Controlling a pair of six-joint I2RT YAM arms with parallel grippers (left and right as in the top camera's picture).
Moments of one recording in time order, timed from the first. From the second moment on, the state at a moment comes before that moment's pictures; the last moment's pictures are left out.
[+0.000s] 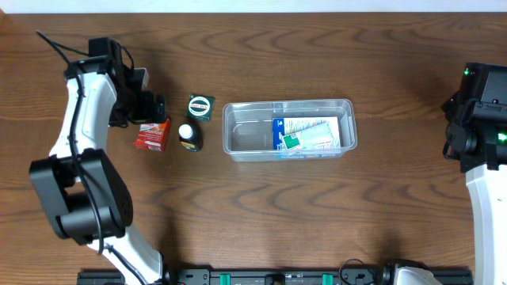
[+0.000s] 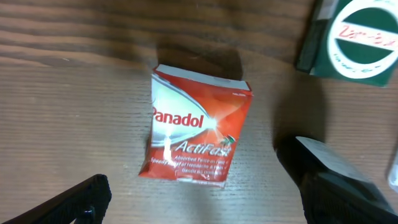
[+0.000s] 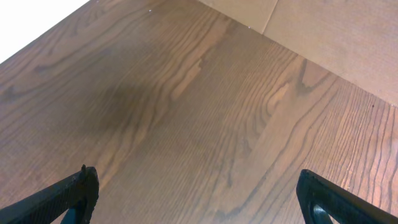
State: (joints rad) left arm 0.18 1.93 1.54 -1.08 0.10 0.14; right arm -0.12 1.27 1.31 -0.96 0.65 0.64
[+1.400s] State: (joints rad) left arm 0.18 2.12 1.54 -1.07 0.10 0.09; right arm -0.12 1.27 1.31 -0.96 0.65 0.64
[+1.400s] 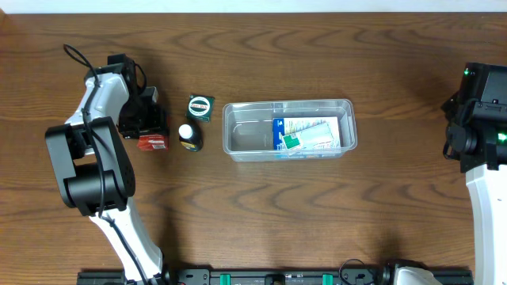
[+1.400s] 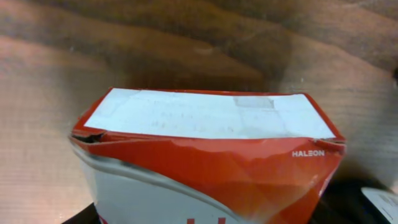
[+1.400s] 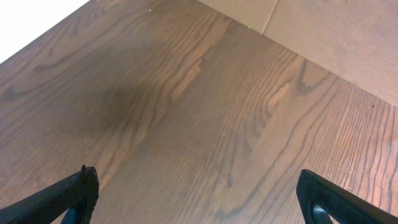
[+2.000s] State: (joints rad) left arm 0.14 1.83 1.84 -1.29 0.38 -0.02; right arm -0.12 1.27 1.31 -0.96 0.65 0.64
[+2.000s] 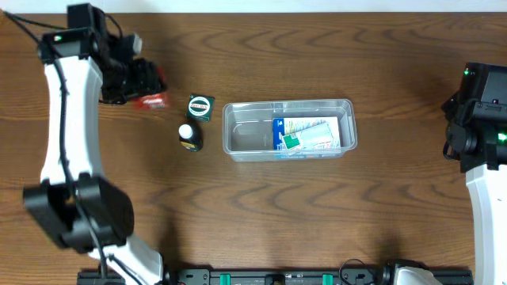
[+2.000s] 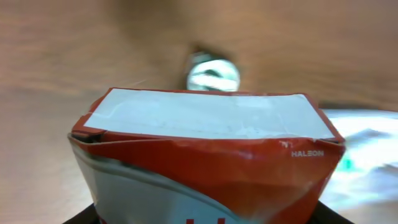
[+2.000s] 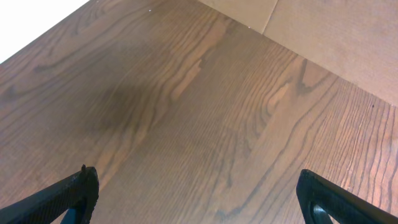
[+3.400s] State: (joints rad) left arm -0.53 2.12 1.84 -1.15 0.15 -0.48; right arm -0.12 1.27 1.31 -0.96 0.65 0.64
